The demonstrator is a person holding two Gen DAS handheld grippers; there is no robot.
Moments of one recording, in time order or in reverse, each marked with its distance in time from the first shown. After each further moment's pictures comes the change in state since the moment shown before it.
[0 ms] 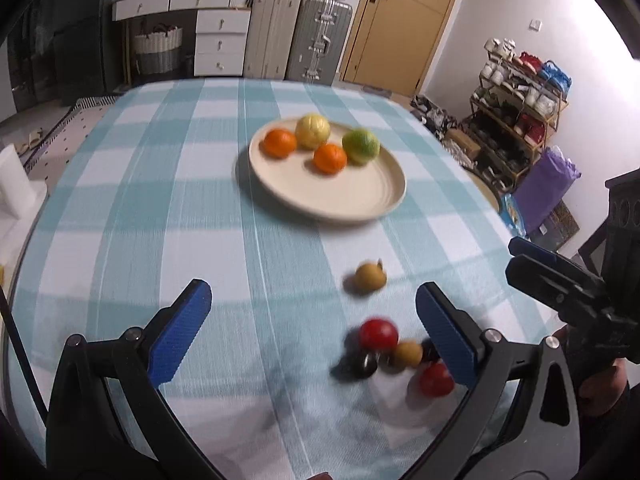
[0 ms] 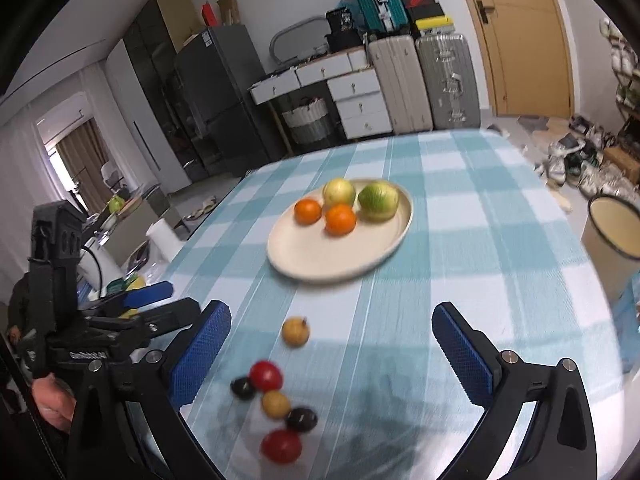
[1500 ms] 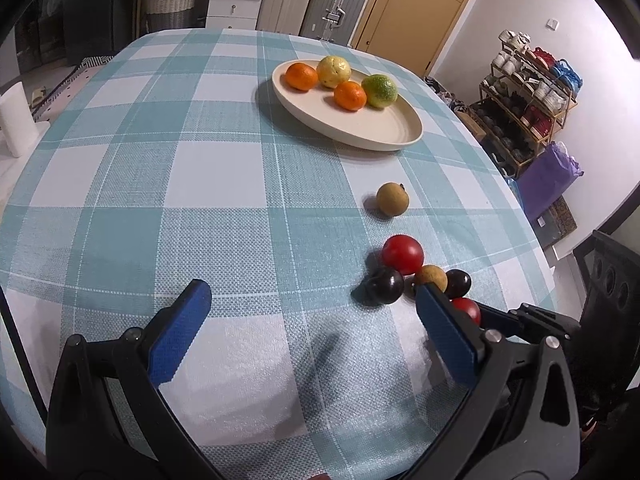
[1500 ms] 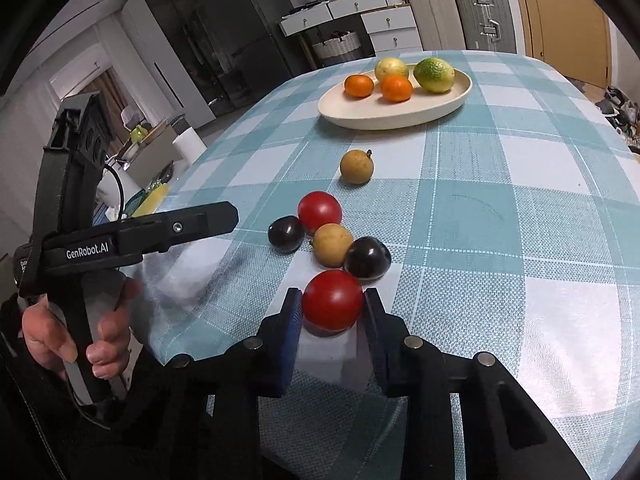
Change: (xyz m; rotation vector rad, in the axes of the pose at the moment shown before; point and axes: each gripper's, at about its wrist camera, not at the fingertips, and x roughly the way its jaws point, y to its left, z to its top) left arm 0.010 0.021 -0.050 -0.068 0.098 -0.013; right arm 0.022 0.032 -0.093 -0.060 0.201 0.073
